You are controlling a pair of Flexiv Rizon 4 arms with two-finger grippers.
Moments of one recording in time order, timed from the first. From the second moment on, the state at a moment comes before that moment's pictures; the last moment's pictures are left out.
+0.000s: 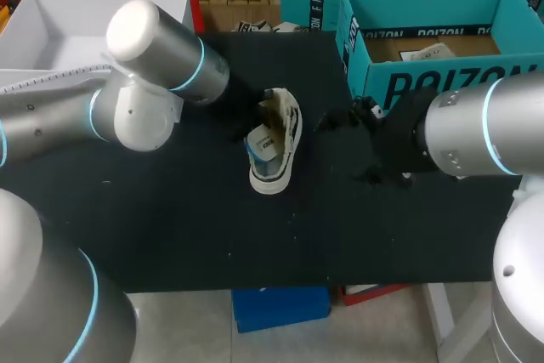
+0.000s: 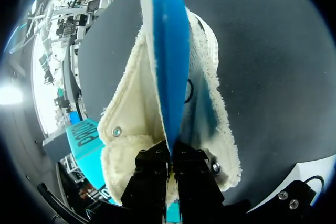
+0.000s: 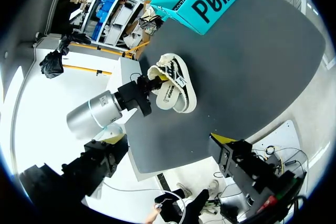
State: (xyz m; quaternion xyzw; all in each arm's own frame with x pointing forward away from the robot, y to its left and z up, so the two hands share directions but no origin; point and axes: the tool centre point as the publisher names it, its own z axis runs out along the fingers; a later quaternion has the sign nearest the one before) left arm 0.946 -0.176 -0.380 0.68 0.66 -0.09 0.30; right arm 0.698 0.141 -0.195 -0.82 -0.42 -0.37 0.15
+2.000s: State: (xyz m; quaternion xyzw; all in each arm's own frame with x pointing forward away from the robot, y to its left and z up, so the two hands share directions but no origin) left arm 0.874 -0.169 -0.362 0.70 0.62 -0.23 0.25; right arm 0.698 0.141 -0.195 -0.82 -0.42 -0.37 0.15
